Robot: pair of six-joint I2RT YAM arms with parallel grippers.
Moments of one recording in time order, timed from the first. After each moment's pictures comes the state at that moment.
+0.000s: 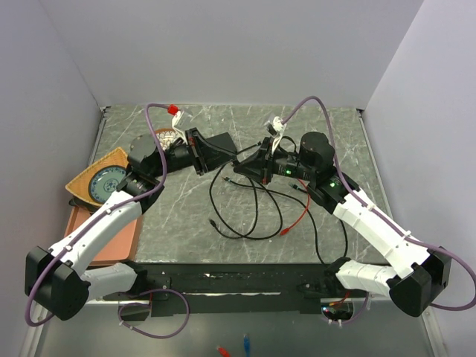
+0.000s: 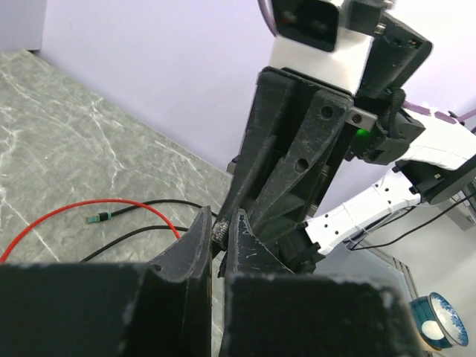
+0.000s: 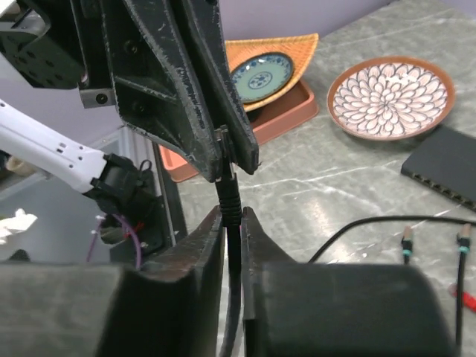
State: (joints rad) left arm -0.51 1.15 0.95 0.43 0.75 -0.67; right arm 0.61 1.14 1.07 -0.02 -0.63 0.25
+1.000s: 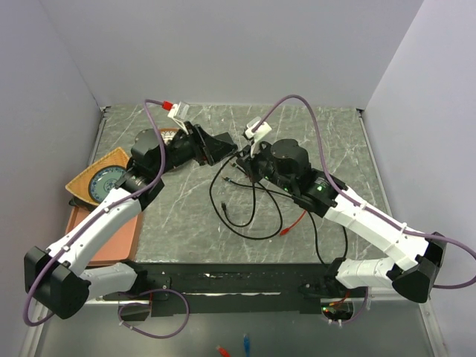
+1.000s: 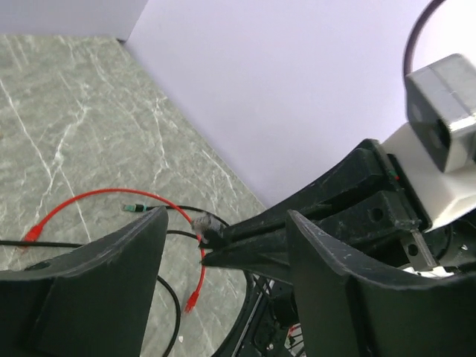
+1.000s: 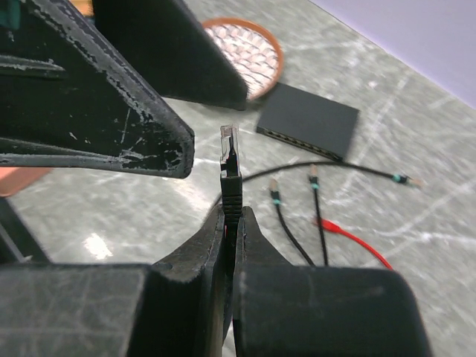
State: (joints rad) left arm -0.53 1.15 1.02 0.23 0.48 -0.72; right arm 0.87 1.20 1.22 -0.29 0.11 0.01
